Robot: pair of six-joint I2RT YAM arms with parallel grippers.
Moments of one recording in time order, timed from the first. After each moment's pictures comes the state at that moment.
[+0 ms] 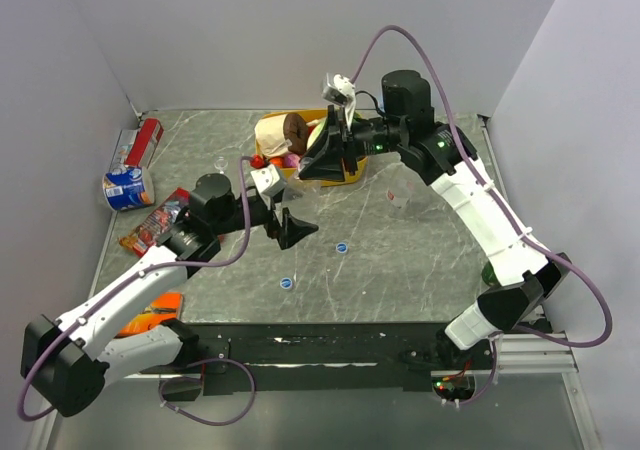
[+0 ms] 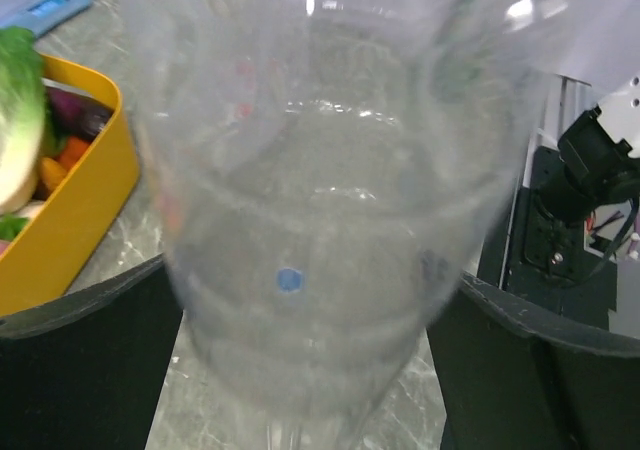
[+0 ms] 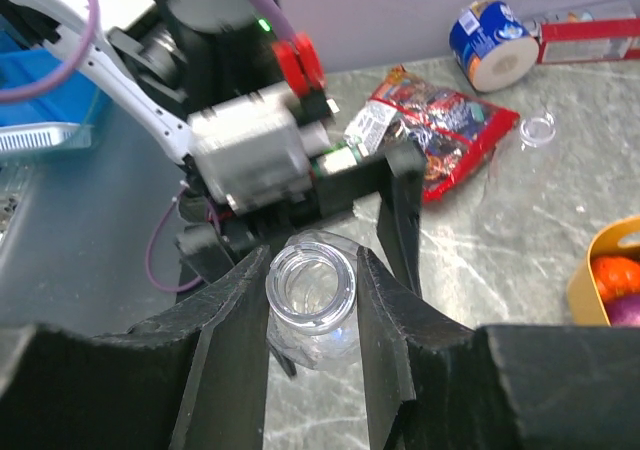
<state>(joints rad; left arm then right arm) -0.61 1.03 0.83 0.09 0.58 -0.02 0.58 1.53 1.83 -0.63 -1.00 -0.11</state>
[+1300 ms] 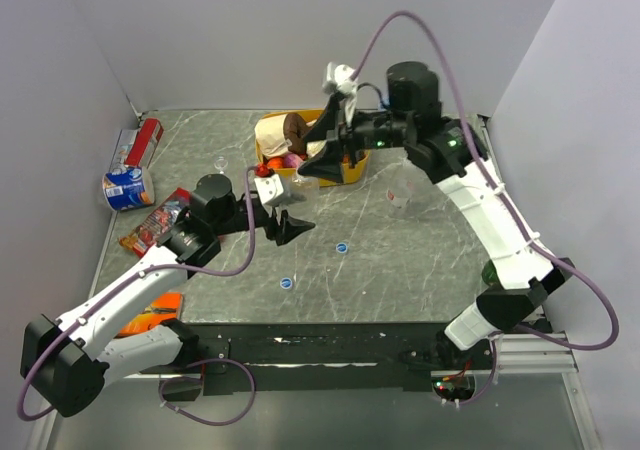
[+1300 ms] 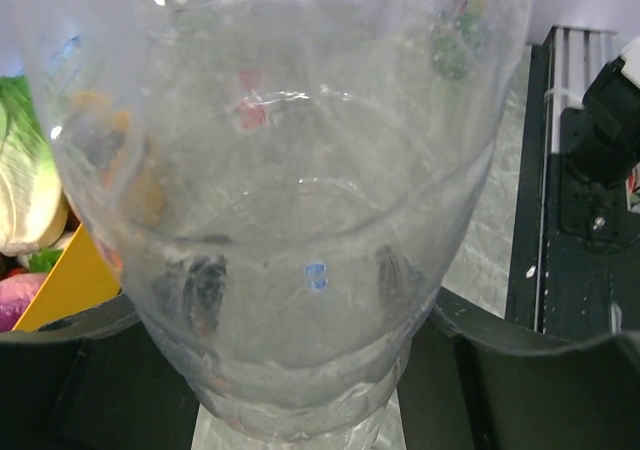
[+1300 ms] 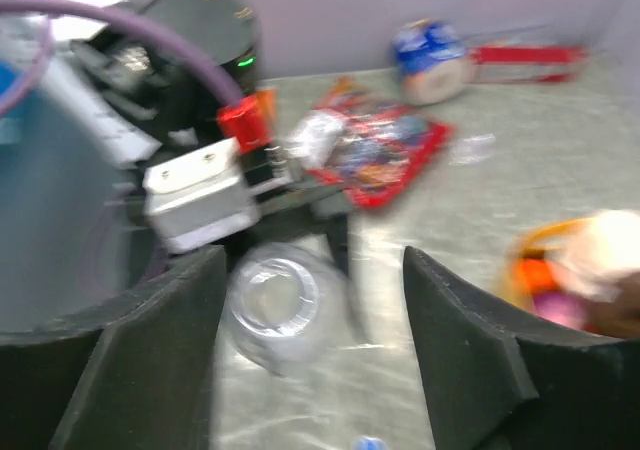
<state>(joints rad) -0.61 1.04 0.82 0.09 0.62 0.14 0.62 1.54 1.96 -0.71 -0.86 -0.20</state>
